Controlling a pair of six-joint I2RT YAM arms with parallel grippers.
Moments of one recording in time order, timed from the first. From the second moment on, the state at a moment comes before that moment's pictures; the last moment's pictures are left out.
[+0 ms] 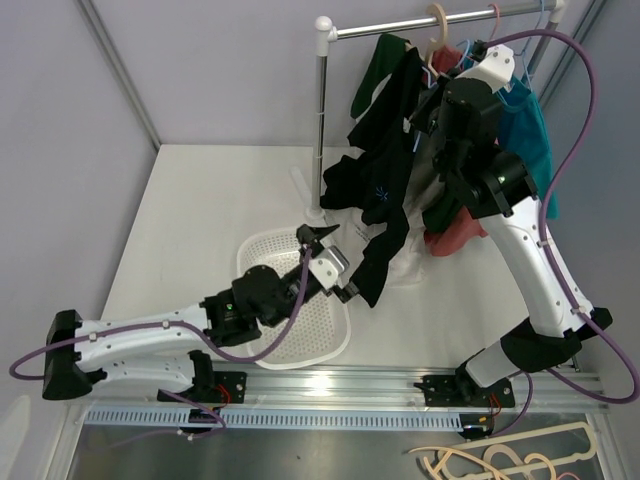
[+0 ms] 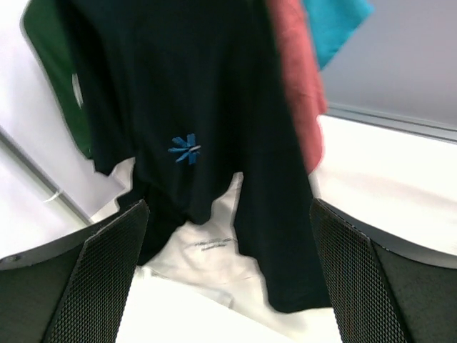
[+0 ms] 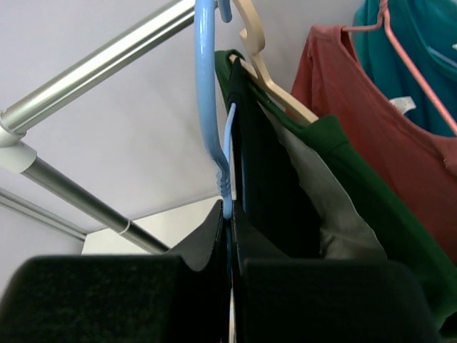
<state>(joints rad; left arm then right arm) -1.25 1.04 0.87 0.27 -0.38 0.32 0.60 1.52 2.07 -0.59 0.66 0.44</state>
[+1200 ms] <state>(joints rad) -1.29 1.41 1.00 0.63 -0.61 0.41 0.69 1.47 2.01 -0.55 0.67 0.45</state>
